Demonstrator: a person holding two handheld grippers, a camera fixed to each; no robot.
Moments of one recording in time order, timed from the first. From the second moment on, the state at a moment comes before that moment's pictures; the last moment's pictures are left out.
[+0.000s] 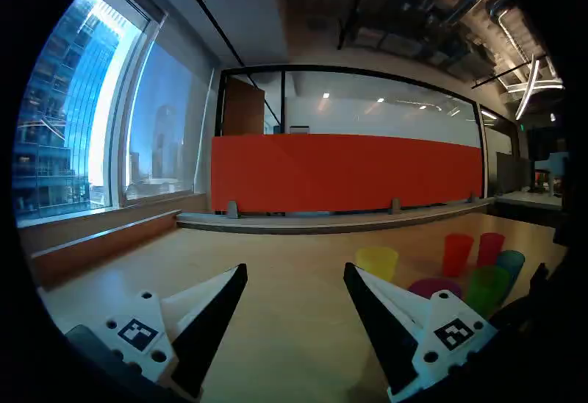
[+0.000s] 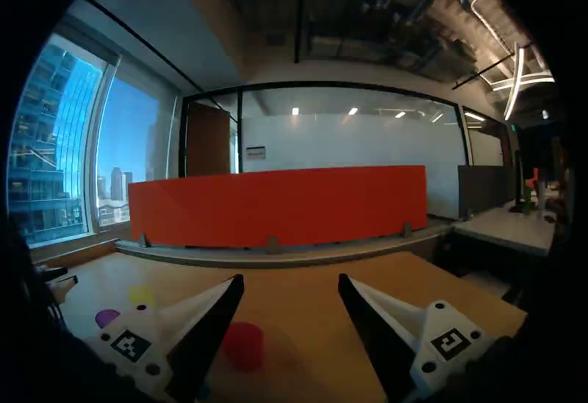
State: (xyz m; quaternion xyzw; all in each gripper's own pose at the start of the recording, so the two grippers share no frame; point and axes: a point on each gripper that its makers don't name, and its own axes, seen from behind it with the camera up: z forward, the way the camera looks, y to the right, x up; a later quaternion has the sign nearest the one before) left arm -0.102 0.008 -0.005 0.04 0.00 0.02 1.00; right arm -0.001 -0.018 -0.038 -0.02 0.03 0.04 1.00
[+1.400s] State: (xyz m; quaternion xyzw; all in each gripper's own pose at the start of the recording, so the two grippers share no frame) left arm -0.102 0.008 -0.006 0.04 0.00 0.02 1.00; right arm -0.059 -0.030 -0.033 -0.02 0.04 -0.03 1.00
